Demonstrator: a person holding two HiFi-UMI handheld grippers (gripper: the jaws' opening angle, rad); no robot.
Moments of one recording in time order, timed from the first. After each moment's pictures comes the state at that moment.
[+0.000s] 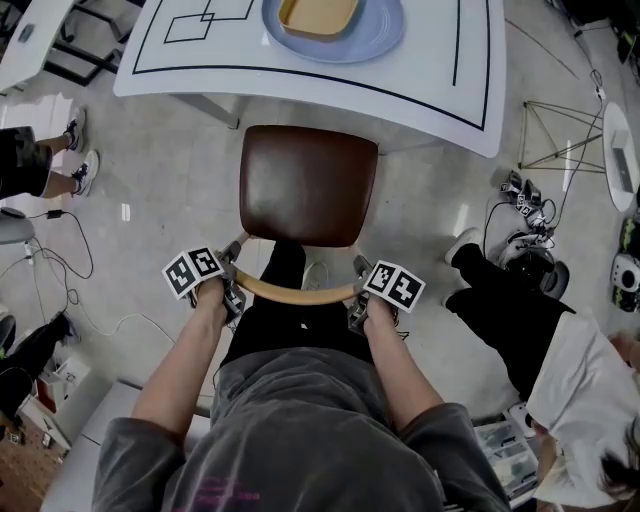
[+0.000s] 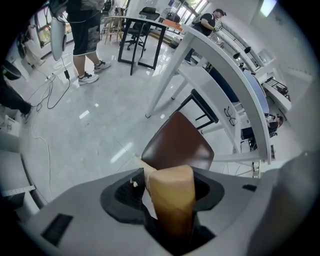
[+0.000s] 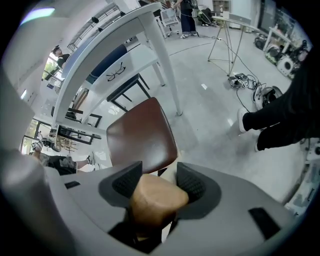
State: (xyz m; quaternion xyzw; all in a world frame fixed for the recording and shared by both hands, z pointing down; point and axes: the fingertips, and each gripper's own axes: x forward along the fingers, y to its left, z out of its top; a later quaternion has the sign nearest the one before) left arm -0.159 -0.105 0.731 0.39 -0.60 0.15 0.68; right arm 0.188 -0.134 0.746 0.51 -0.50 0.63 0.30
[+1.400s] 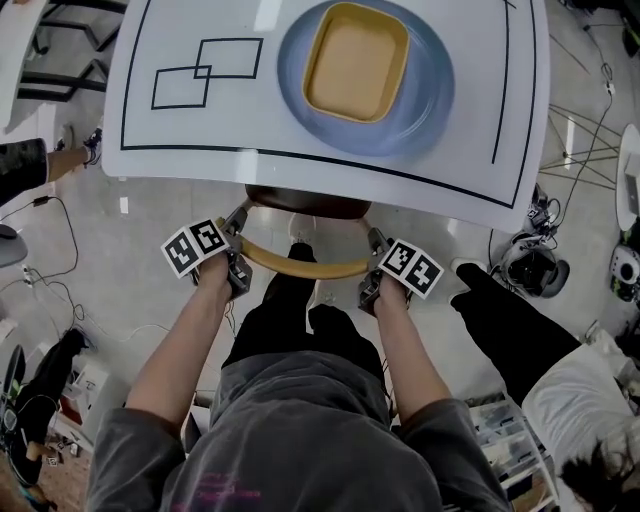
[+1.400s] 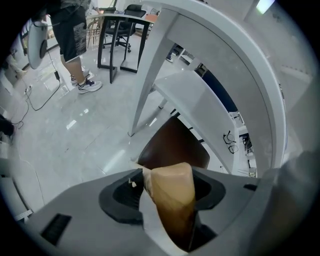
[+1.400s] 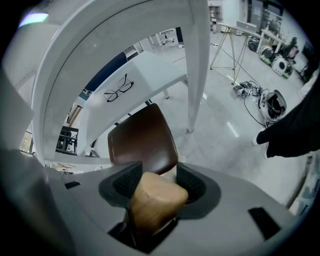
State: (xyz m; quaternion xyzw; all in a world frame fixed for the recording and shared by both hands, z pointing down) left arm -0.222 -0.328 0.751 0.43 -0.59 0.15 0.67; right arm 0.127 -0.328 0.758 0.56 -0.48 0.62 0.26
